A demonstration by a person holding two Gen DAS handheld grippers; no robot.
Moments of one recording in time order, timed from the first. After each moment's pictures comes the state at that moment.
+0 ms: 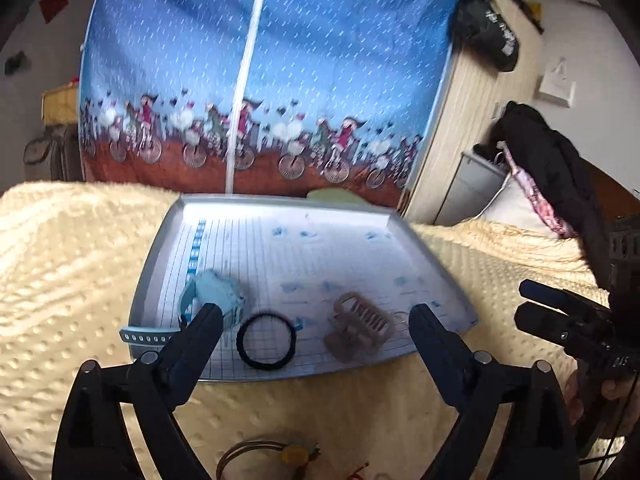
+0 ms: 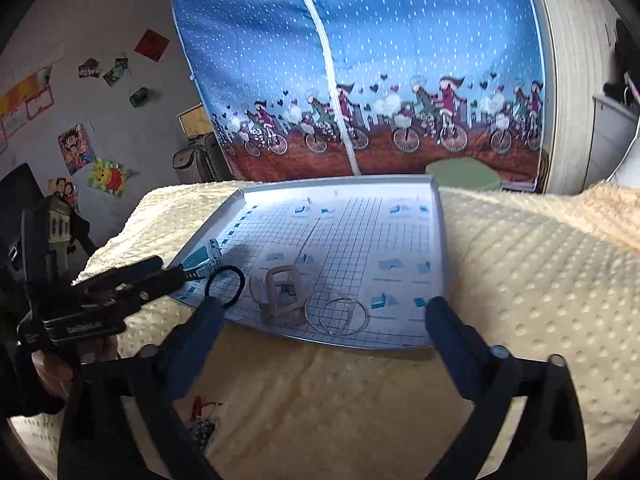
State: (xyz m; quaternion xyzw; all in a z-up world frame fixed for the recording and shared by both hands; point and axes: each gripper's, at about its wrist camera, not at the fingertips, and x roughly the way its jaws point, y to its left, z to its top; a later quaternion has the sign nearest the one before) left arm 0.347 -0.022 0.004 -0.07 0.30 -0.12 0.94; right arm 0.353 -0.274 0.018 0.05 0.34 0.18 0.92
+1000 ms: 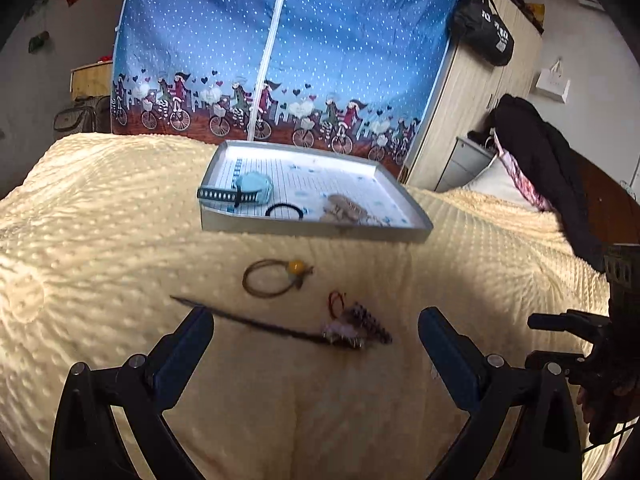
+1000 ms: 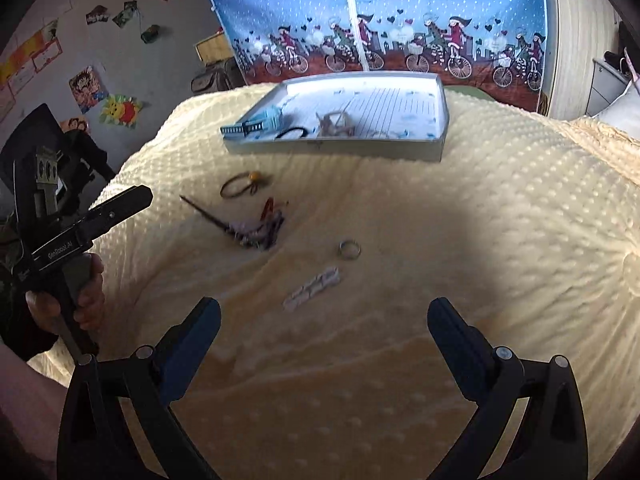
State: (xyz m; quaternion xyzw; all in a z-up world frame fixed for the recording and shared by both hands) left arm 0.183 0.003 -0.003 -0.09 0.34 -0.10 0.93; right arm 0.189 -0.288 0.009 0.02 0.48 0.21 0.85
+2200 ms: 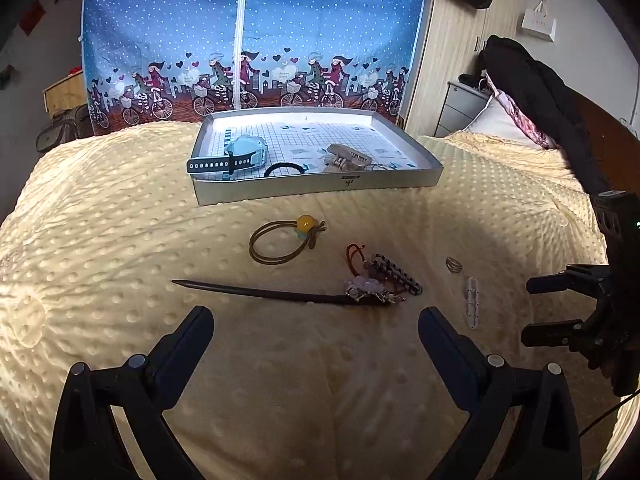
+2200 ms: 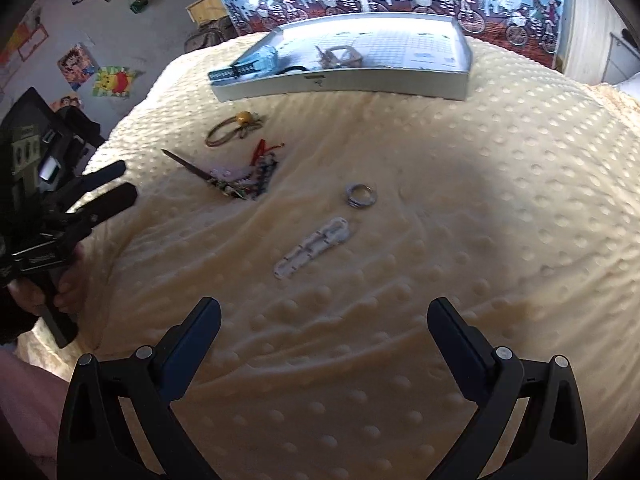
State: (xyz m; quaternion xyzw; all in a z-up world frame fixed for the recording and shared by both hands) left arm 0.194 -0.001 -0.024 -0.01 0.40 -0.11 0.91; right arm 0.209 -0.264 -0.033 0.01 0.54 0.21 0.81
